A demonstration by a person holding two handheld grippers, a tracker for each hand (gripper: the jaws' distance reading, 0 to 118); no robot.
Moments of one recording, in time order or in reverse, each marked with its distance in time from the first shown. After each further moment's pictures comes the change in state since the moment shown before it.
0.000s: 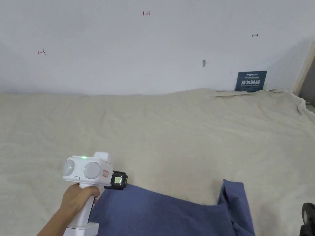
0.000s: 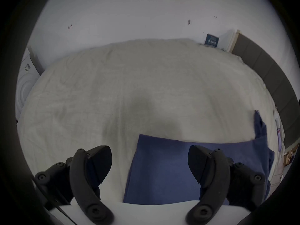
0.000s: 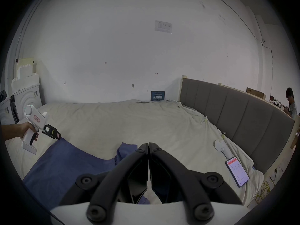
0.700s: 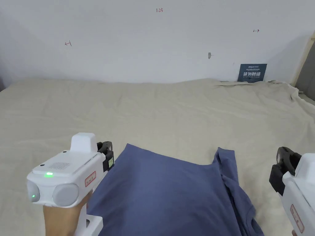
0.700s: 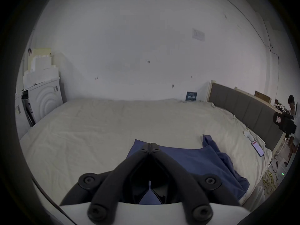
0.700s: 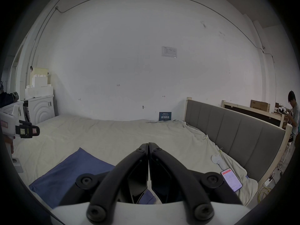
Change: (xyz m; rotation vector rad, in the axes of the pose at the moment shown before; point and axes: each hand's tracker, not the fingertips) left arm 0.051 -0.179 0.281 0.584 -0.019 0.044; right arm -0.003 0.020 0.111 0.187 0.078 0.015
